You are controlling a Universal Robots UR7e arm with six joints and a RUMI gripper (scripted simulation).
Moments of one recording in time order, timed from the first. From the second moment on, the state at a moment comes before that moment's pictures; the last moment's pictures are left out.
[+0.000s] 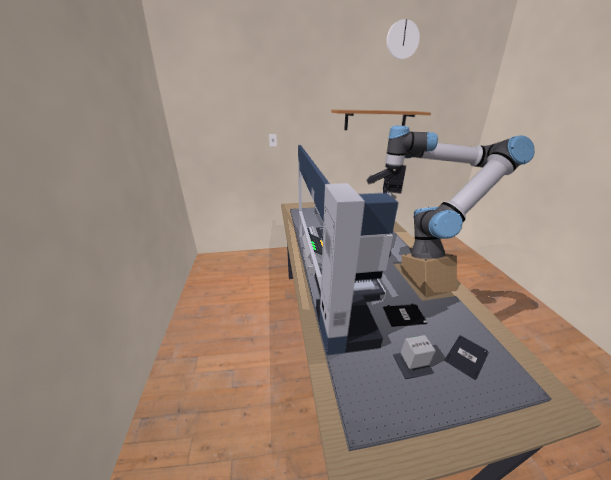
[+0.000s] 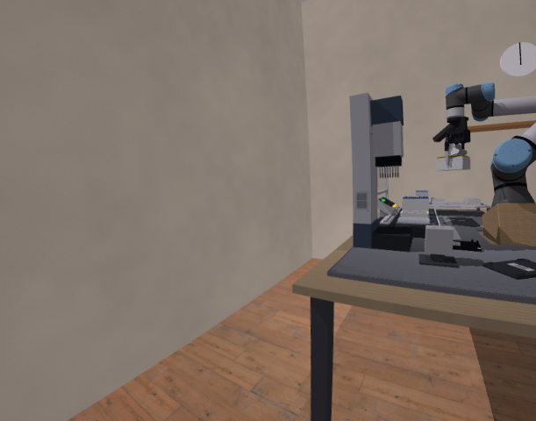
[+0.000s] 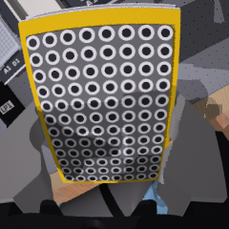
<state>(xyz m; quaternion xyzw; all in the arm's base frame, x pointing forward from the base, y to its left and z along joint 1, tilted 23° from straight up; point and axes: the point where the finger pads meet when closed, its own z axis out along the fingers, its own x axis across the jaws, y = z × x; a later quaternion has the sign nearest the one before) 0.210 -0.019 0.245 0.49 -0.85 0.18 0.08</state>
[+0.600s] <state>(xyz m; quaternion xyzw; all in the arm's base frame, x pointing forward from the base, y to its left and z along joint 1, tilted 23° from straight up) 0.209 -0.010 0.242 0.60 -0.78 0.17 0.10</state>
